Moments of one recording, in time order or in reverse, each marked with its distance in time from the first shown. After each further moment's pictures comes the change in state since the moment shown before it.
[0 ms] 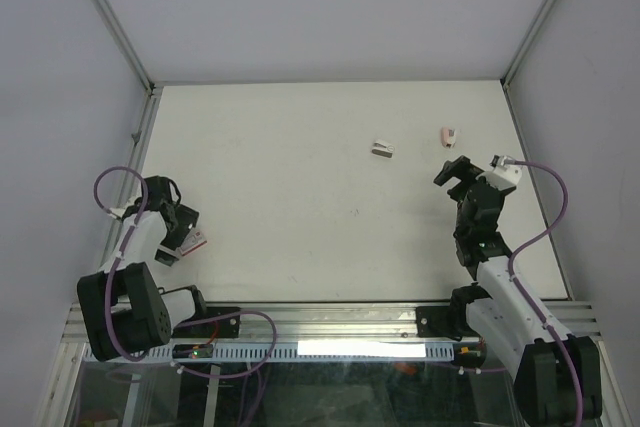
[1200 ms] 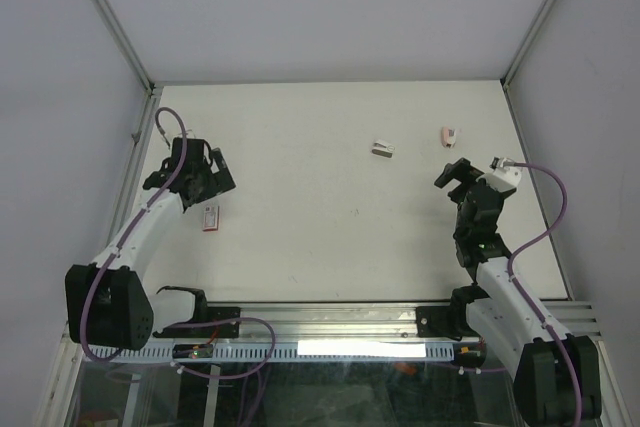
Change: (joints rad) left arm -0.375 0.042 0.255 0.112 0.080 0.409; right arm -0.006 0.001 -0.017 0.000 0.009 -0.002
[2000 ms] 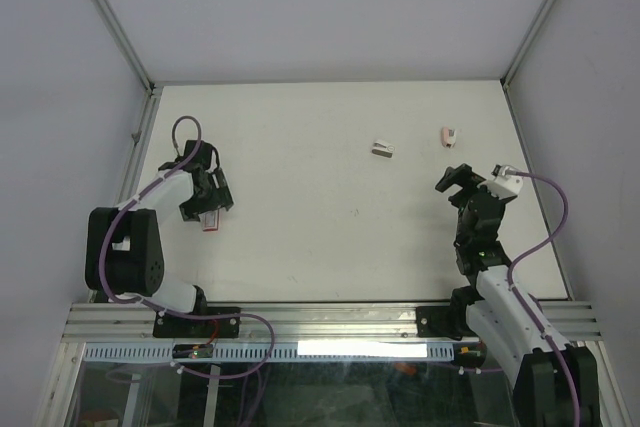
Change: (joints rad) left arm 0.048 0.308 0.026 -0.047 0.006 0.078; right arm -0.001 -0.068 -0.060 0.037 -0.002 -0.002
